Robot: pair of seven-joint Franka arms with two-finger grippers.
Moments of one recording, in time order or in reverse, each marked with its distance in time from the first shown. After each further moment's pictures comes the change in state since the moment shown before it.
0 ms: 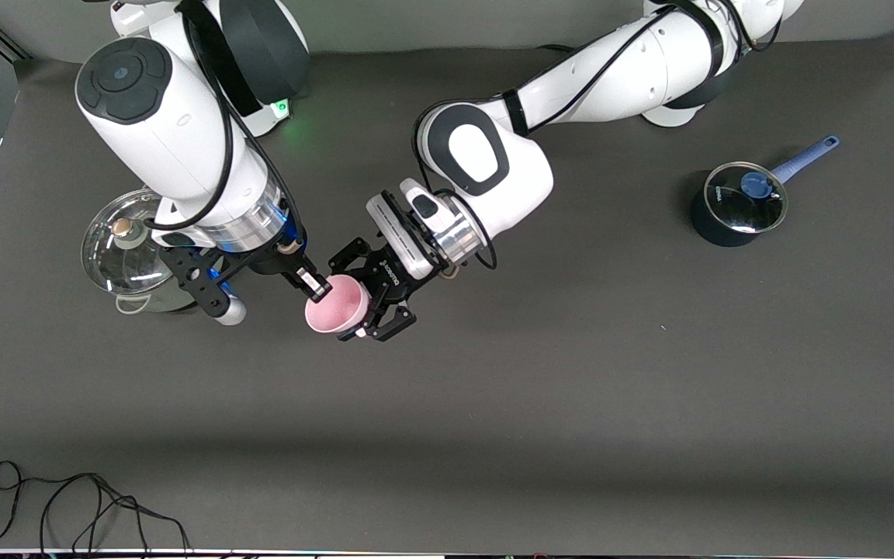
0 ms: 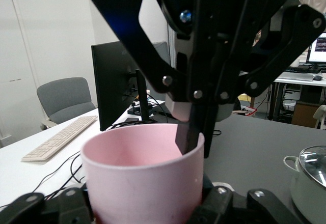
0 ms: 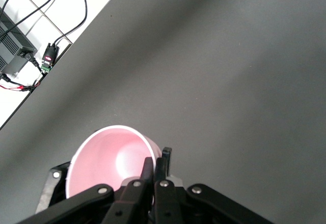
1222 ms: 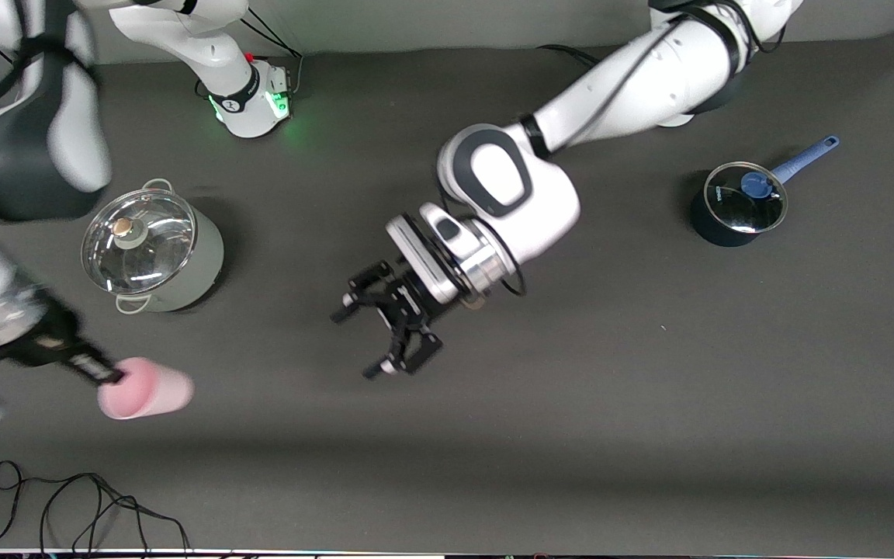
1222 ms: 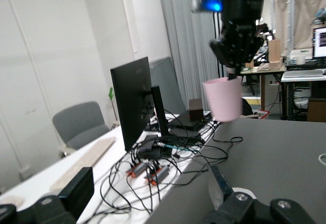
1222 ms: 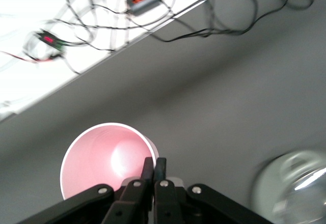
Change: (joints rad) left arm 0.125 0.002 0.036 -0.025 0.158 -0.206 -0.003; right arm -0.445 0.015 -0.018 -0.046 -0.062 0.051 -0.785
